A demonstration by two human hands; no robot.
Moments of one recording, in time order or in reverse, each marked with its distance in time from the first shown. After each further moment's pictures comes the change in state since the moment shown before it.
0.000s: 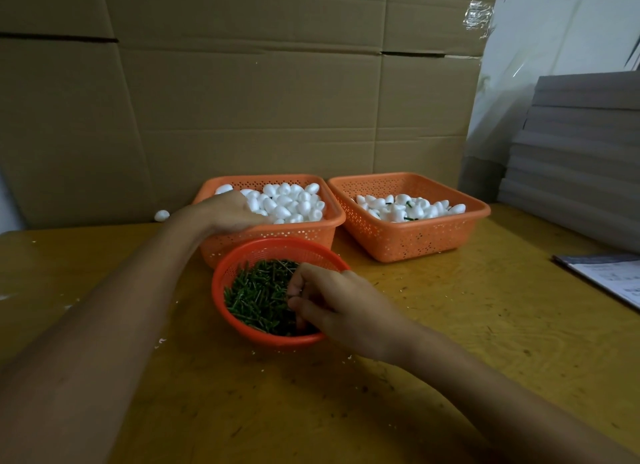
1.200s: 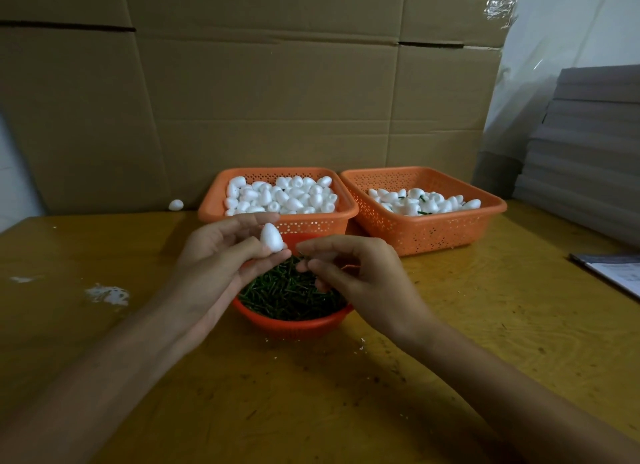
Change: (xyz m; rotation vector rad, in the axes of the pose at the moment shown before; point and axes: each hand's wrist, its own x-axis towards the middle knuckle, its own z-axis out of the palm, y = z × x) left_hand -0.127 -0.009 0.056 -1.348 0.141 0.229; right_hand 0.004 0.003 0.000 0.406 0.313 -0.028
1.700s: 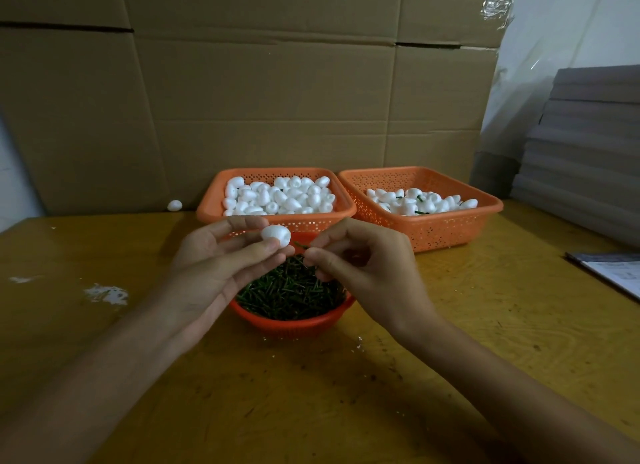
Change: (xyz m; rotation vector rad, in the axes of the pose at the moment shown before) left_hand -0.009 0.008 0.004 -0.078 -0.026 -0.043; right_hand -0.002 -0.010 -0.005 -0.039 0.154 -0.130
